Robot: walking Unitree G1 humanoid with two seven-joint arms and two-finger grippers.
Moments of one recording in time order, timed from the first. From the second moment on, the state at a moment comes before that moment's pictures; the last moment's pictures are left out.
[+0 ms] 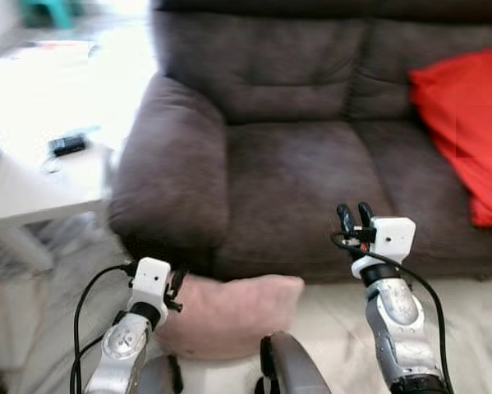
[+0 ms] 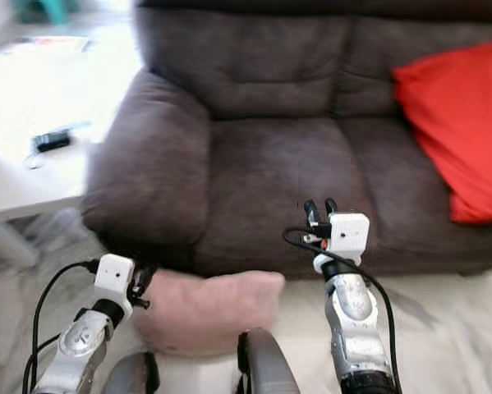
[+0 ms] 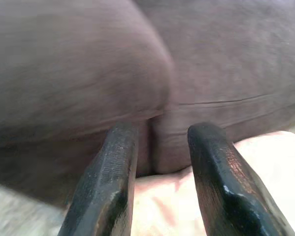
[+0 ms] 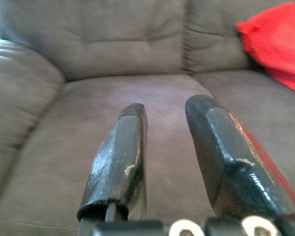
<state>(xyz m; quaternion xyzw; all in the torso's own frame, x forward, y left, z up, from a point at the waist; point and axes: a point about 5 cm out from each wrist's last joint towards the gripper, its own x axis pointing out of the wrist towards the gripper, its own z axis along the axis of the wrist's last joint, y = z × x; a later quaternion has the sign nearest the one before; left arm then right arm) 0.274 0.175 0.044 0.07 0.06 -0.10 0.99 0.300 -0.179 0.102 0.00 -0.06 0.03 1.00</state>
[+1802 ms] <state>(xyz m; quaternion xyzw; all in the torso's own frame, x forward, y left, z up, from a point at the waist) 0.282 0.190 0.057 0.06 0.02 0.00 1.00 0.298 -0.176 0.100 -0.03 -0.07 0.05 1.00</state>
